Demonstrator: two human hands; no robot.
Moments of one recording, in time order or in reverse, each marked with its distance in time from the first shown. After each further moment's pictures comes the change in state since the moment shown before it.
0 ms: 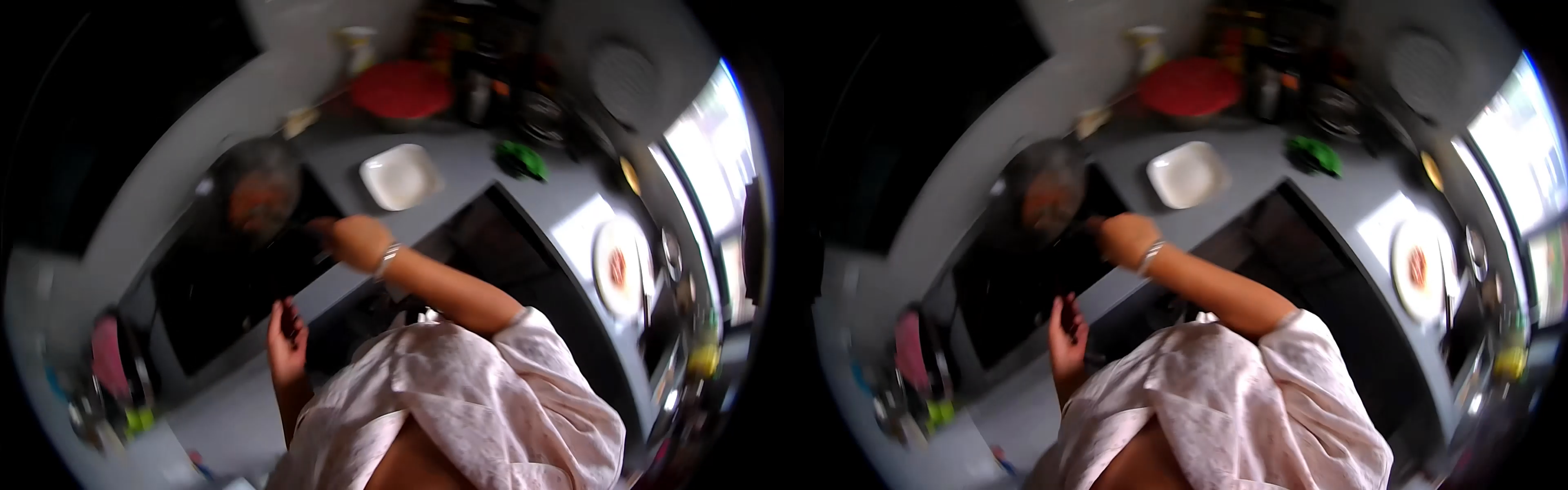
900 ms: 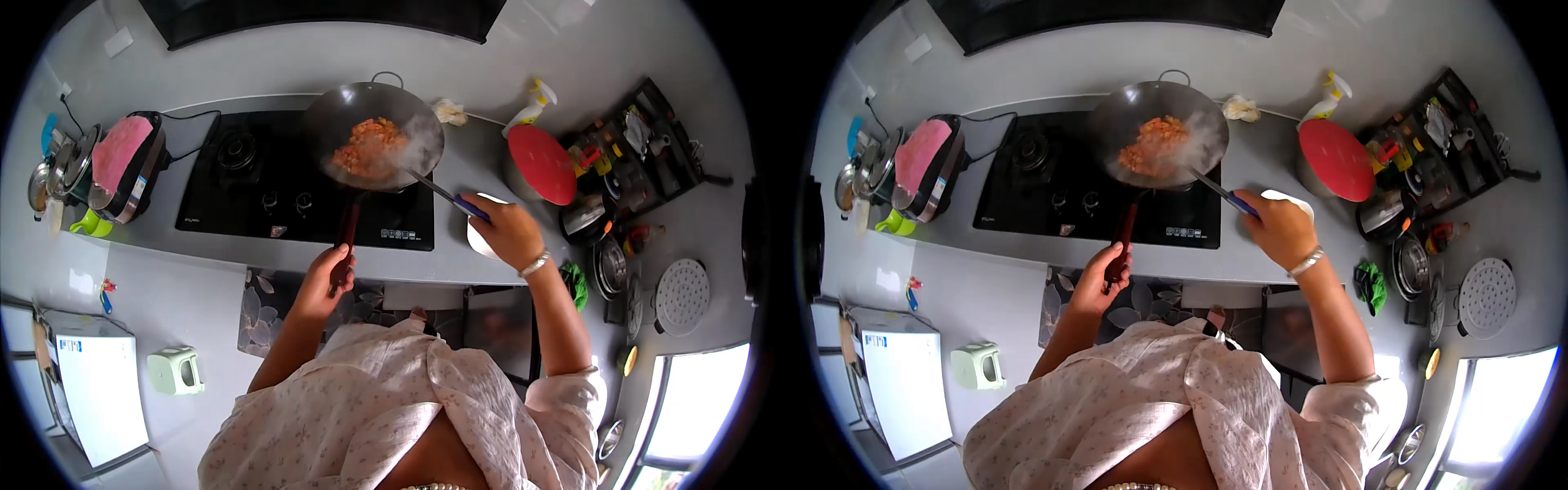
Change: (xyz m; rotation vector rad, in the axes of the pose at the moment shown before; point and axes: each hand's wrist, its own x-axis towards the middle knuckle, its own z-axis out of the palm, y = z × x) left_hand 0.009 -0.002 -0.004 -0.238 -0.051 0.008; right_hand 0.038 -0.003 -0.089 -0.340 -0.107 -0.347
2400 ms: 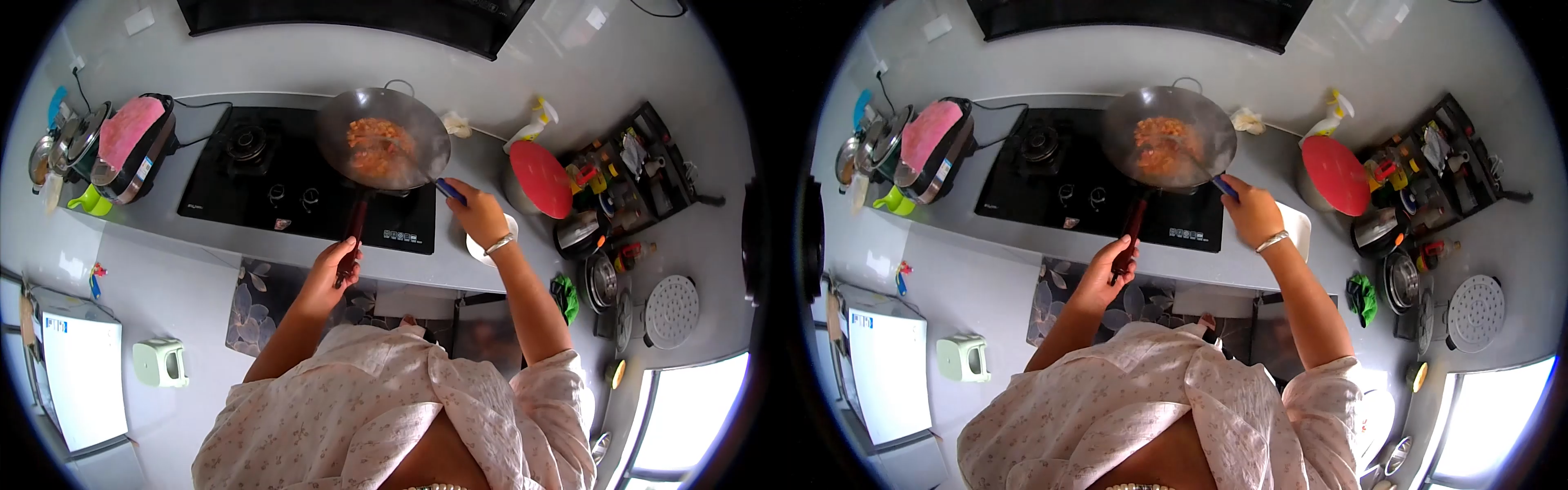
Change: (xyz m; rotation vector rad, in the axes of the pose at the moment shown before) left_hand 0.002 -0.005 -0.007 -0.016 -0.030 0.015; right_hand 0.039 -0.009 0.052 0.241 0.089 0.089
